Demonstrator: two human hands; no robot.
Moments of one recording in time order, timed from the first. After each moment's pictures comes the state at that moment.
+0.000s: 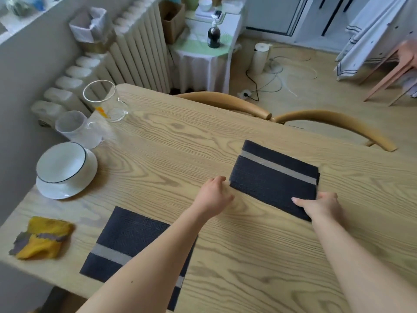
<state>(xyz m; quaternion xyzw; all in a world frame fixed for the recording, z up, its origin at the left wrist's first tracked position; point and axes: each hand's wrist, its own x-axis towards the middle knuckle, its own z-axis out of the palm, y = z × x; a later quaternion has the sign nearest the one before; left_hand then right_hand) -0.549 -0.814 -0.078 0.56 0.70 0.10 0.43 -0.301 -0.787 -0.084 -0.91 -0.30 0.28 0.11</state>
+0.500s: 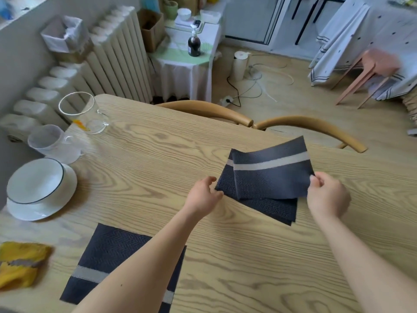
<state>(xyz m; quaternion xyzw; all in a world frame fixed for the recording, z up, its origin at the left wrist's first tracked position) -0.544 -0.792 -0.080 0.53 0.70 0.17 0.44 -0.288 -0.778 -0.040 -0.86 -0.46 0.06 0.22</state>
